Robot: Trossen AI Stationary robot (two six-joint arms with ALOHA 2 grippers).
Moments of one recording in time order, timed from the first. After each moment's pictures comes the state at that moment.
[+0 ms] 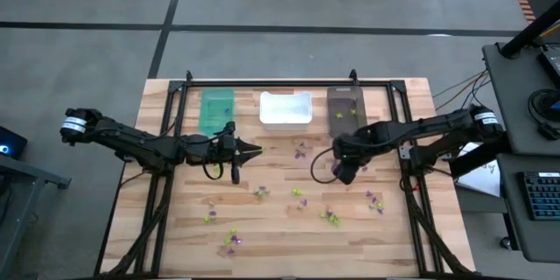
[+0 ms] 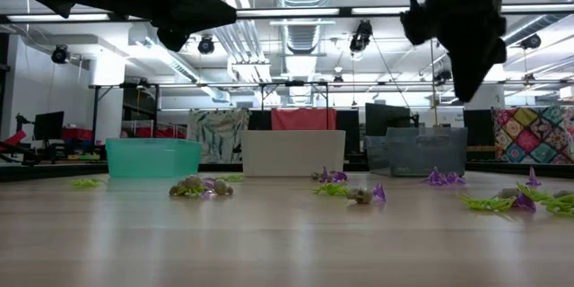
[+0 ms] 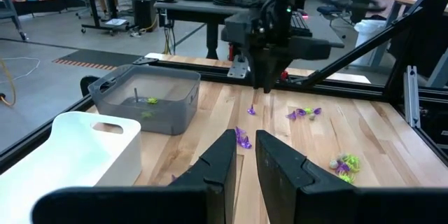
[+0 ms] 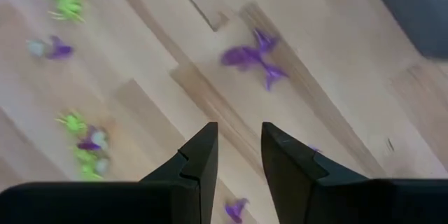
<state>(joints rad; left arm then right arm) -0.15 1.11 0.47 0.50 -0.31 -0.11 0.07 1.36 1.01 -1.03 -0.01 0.77</state>
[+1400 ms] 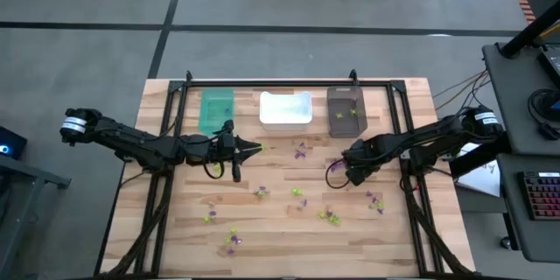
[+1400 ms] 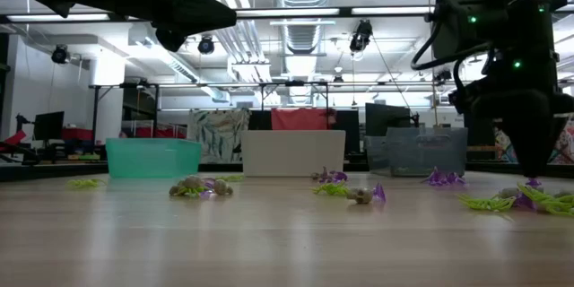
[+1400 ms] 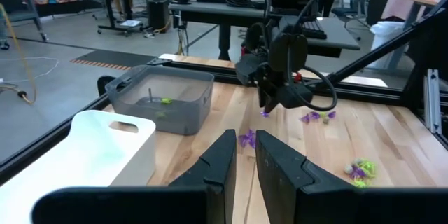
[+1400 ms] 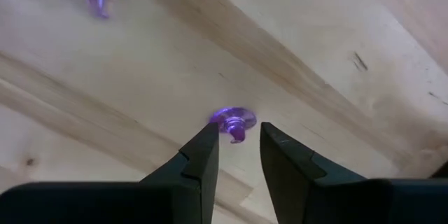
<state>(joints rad) -0.15 1.11 0.47 0.50 -0.36 -0.11 0.07 1.36 0.64 -0.89 0.04 0.99</state>
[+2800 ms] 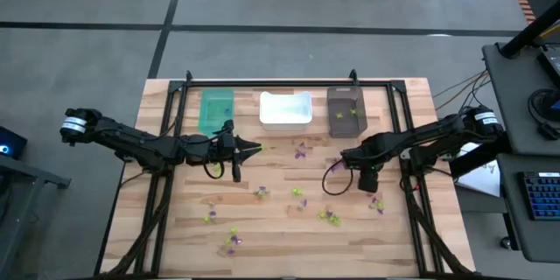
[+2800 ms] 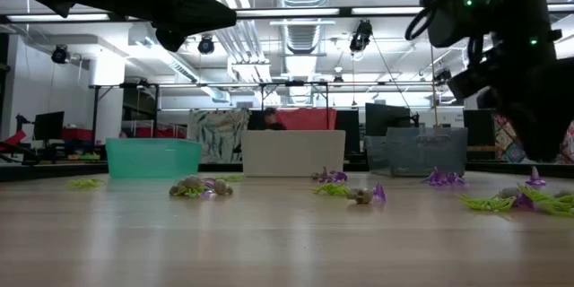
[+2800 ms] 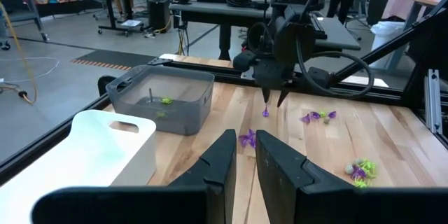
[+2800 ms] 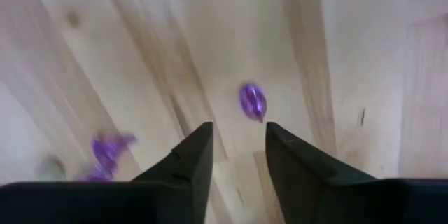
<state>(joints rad) -0.15 1.11 0.47 0.50 -0.36 -0.11 0.08 1.36 0.72 -1.00 -0.03 0.36</state>
